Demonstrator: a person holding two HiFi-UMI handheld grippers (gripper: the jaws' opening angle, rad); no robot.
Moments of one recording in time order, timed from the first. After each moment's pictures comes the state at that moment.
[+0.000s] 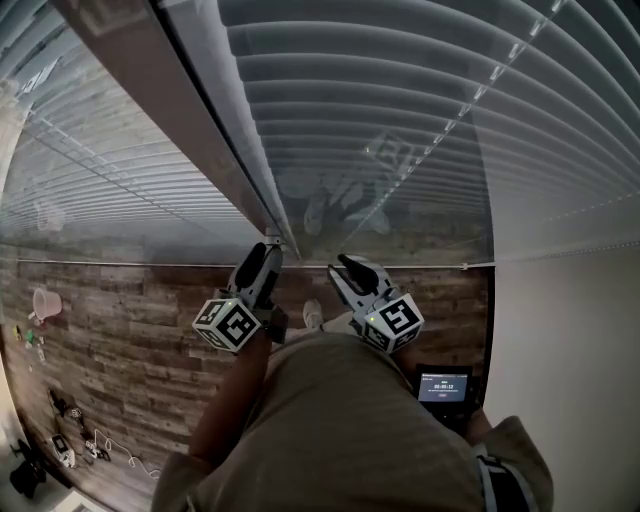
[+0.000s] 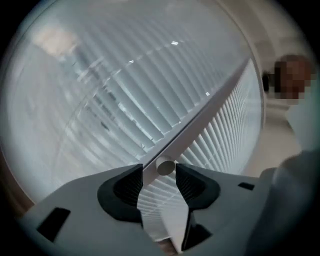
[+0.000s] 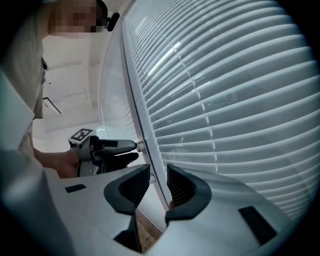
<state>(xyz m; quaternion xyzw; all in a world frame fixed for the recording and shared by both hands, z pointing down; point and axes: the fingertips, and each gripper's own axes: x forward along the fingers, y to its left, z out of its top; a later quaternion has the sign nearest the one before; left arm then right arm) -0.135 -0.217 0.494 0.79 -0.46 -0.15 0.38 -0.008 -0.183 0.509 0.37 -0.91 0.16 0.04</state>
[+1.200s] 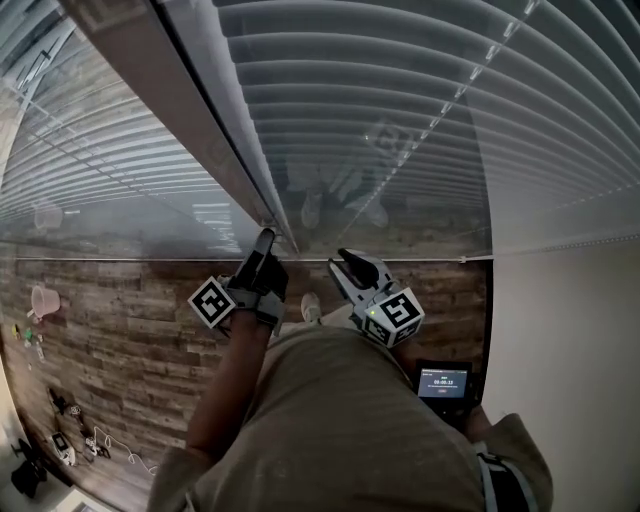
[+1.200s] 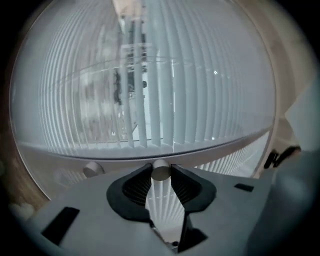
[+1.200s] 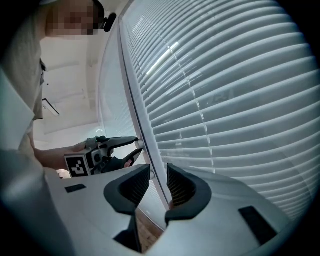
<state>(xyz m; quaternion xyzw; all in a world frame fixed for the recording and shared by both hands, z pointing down) -0.132 -0.223 0.482 0.66 -0.32 -0.36 0.57 -0.004 -0.173 0.508 0.37 -0.91 0.17 0.04</state>
